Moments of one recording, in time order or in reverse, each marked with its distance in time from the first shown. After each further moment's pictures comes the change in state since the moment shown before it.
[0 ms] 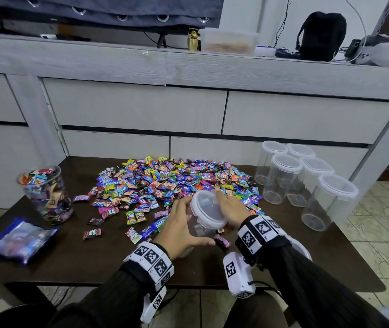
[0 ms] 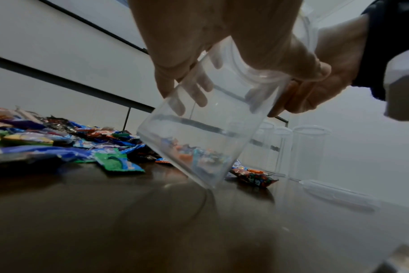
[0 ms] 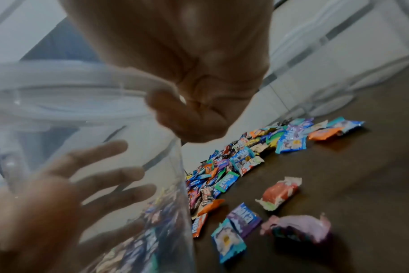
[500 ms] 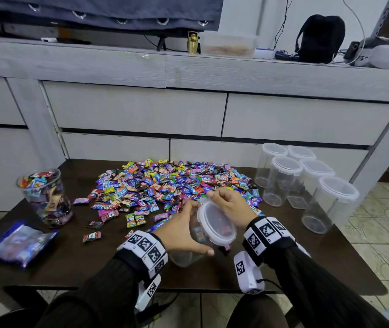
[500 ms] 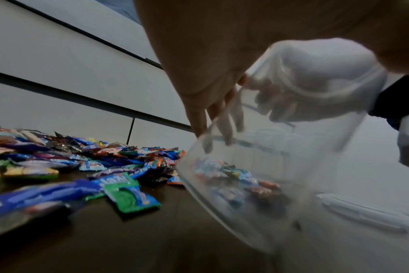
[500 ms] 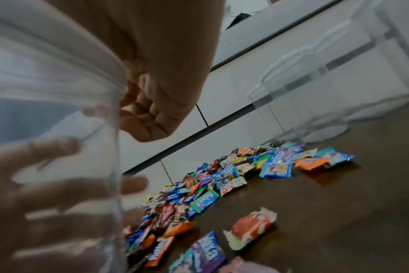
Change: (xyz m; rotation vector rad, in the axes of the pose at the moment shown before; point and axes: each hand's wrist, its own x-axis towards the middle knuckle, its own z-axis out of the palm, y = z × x) left_hand 0.013 0.014 -0.020 0.067 -0.338 -0.066; right_hand 0.000 0.006 -0.008 0.334 -0.032 -0.450
